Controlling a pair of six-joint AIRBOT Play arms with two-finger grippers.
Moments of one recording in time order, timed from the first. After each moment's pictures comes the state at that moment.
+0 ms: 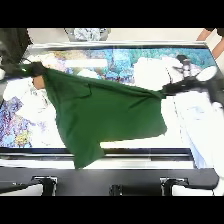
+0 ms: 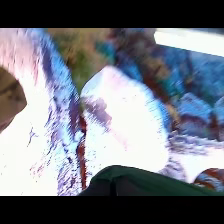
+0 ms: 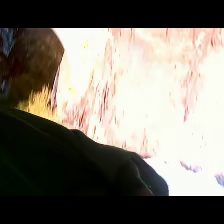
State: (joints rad) left arm 0.10 -1.43 1.50 1.19 -0.80 -1.47; right arm -0.12 -1.56 1.47 -1.11 1.03 1.12
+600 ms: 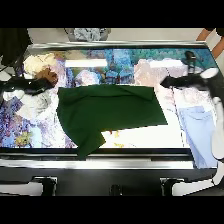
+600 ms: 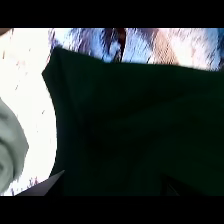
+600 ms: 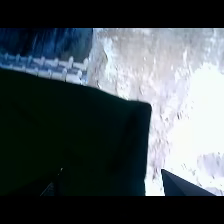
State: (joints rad) left arm 0.22 -1.55 1.52 1.17 -1.18 -1.47; right arm -0.27 -1.68 1.61 -0.96 1.08 1.00
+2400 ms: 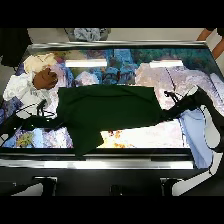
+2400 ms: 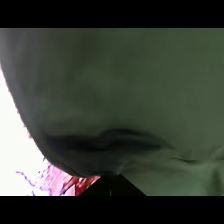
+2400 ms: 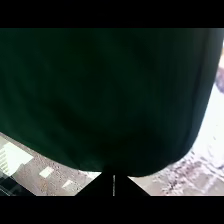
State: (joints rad) left arm 0.17 -1.31 0.79 0.92 -0.99 -1.35; right arm -0.24 -1.83 1.42 -1.16 1.47 1.00
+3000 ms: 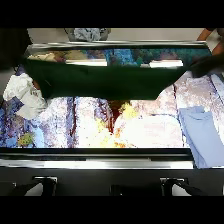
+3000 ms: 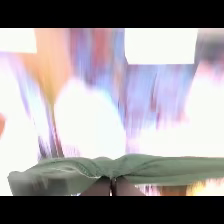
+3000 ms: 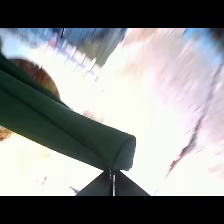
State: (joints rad) left arm 0.18 -1.08 1.80 1.13 -1.21 -1.40; right arm -0.23 -1.24 1.88 -1.19 1.38 0.89
